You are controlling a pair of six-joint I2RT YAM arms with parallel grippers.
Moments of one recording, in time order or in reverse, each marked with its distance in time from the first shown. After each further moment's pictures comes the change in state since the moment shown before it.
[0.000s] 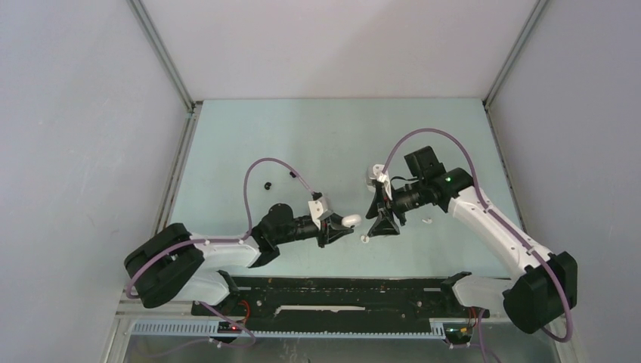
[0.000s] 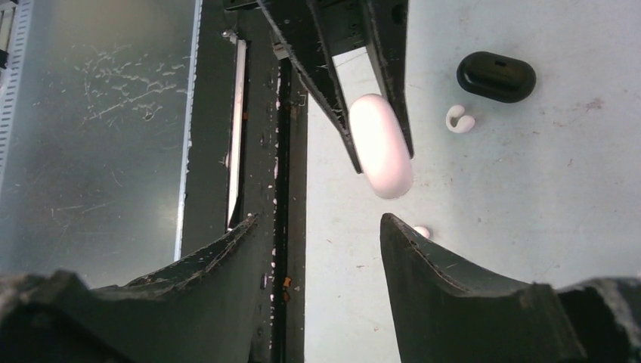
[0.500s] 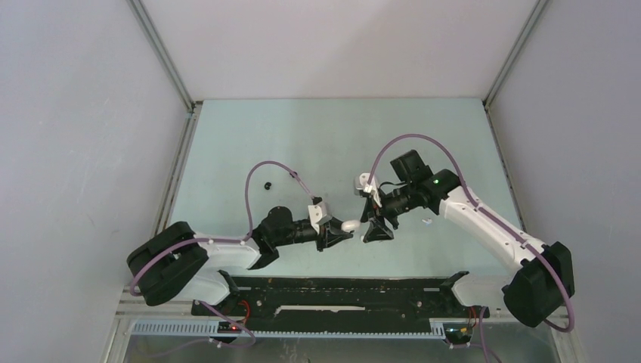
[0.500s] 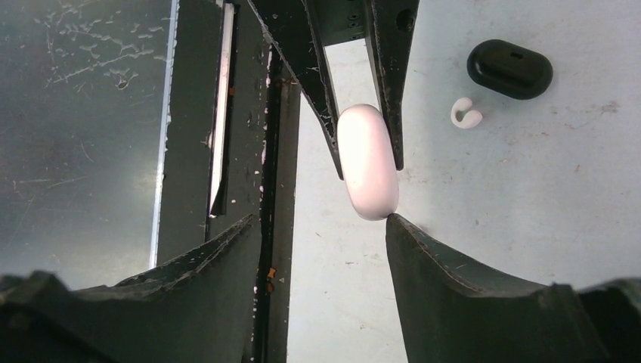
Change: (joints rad) left arm 0.005 0.027 -0.028 0.051 0.047 0.008; right arm 0.107 0.050 0.002 0.030 0.109 -0.030
